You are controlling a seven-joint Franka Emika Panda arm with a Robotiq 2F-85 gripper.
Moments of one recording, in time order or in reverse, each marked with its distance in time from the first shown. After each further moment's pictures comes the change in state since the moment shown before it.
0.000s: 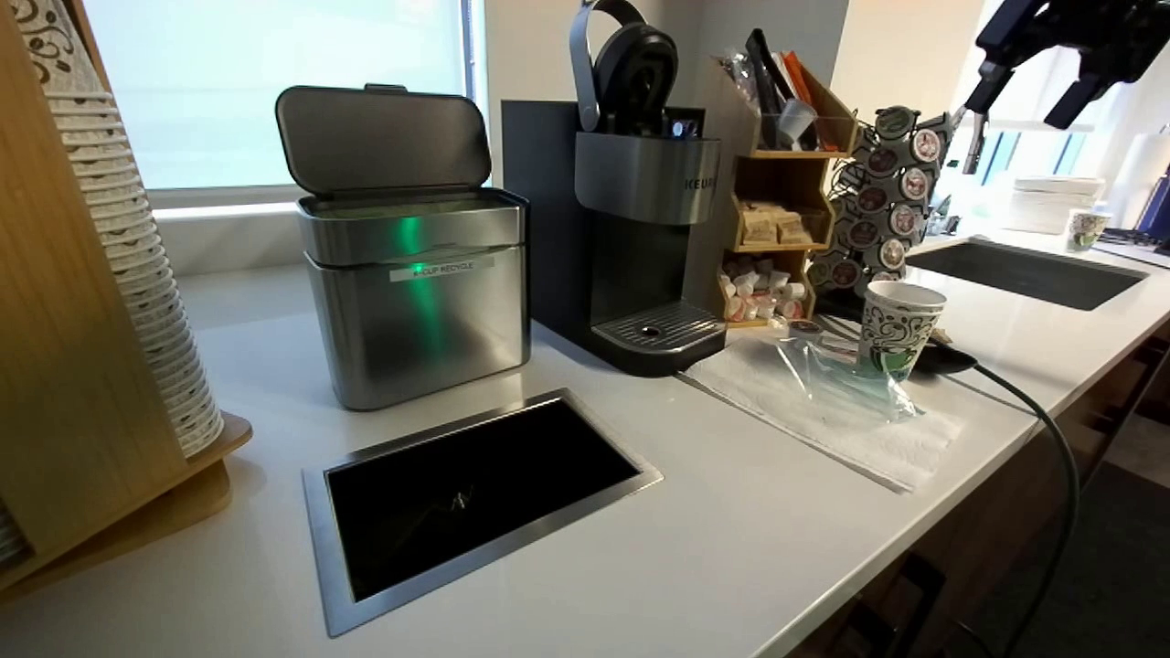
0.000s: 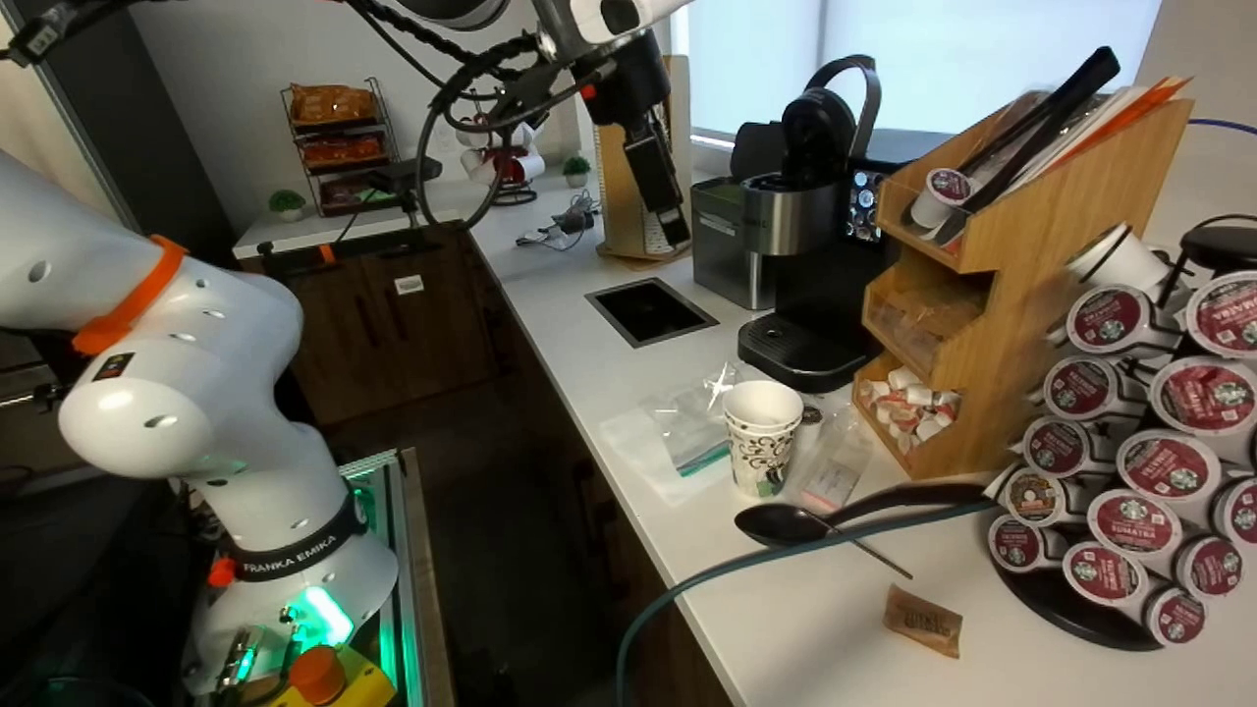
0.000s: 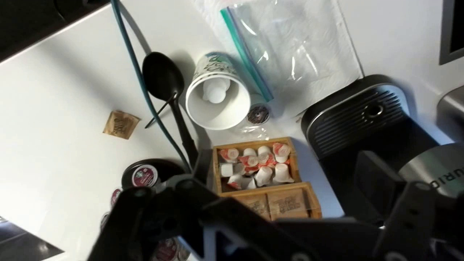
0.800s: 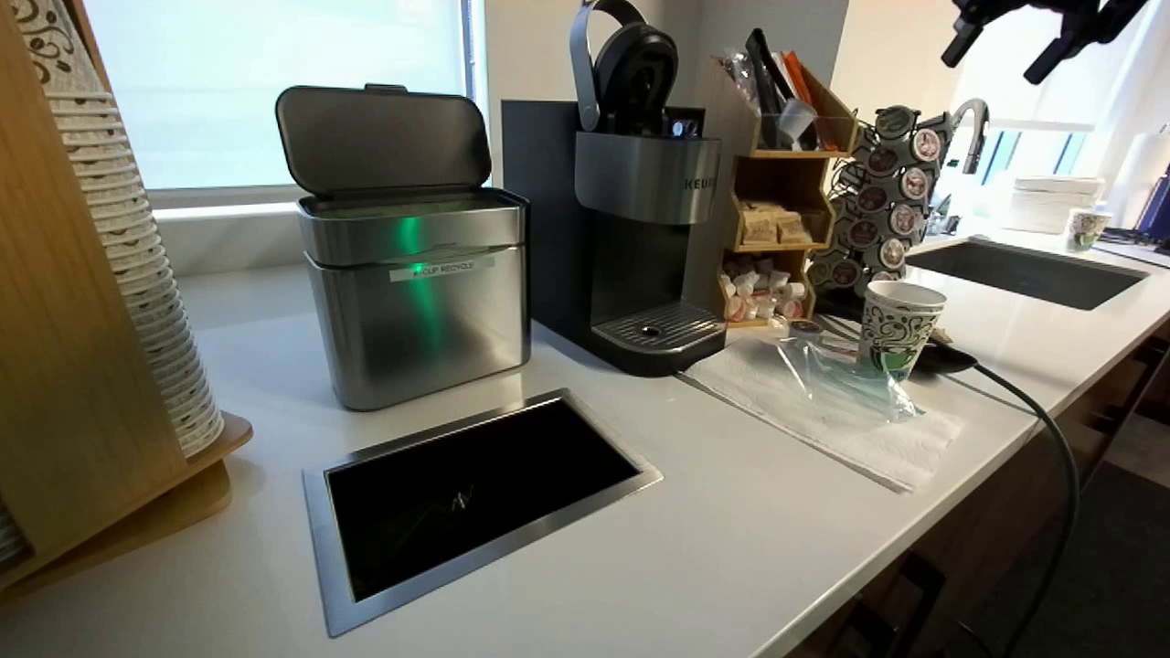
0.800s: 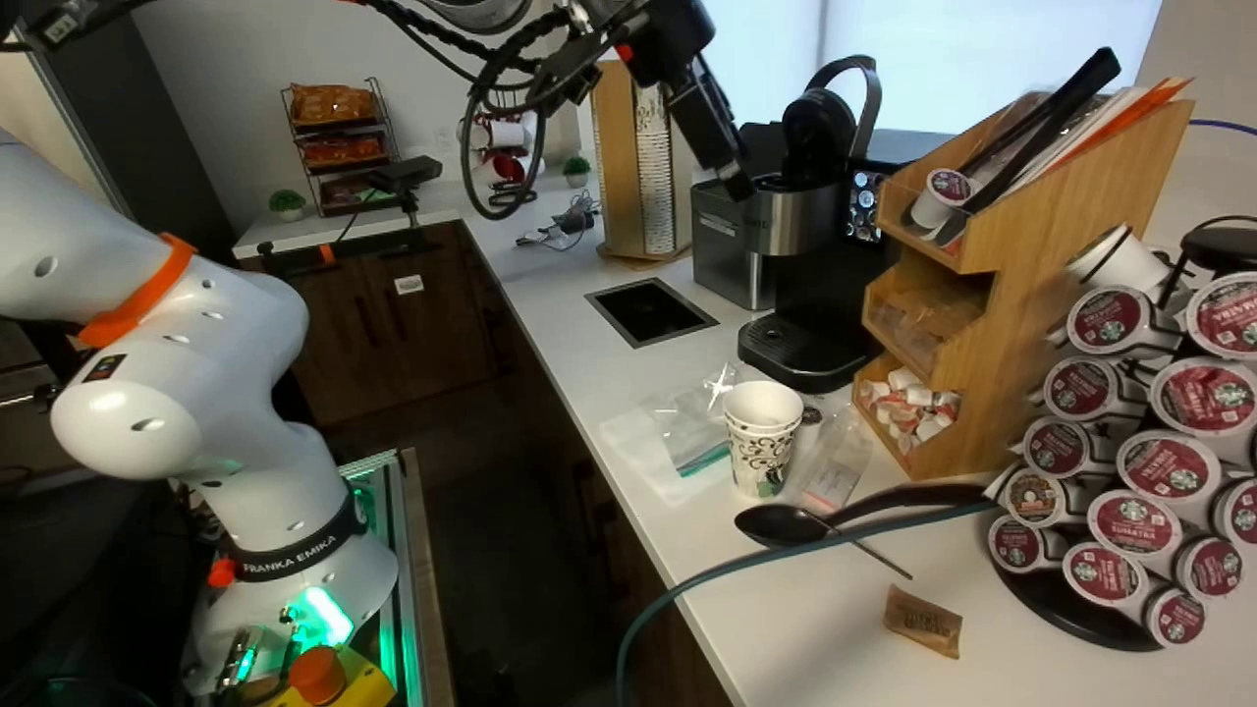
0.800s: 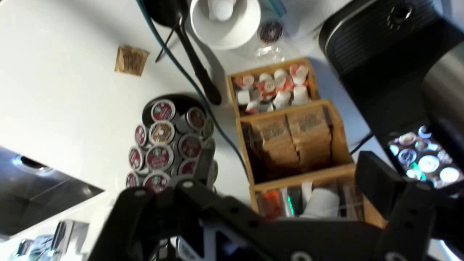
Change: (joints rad) arm -0.063 0.059 0.025 0.056 -0.078 0.209 0.146
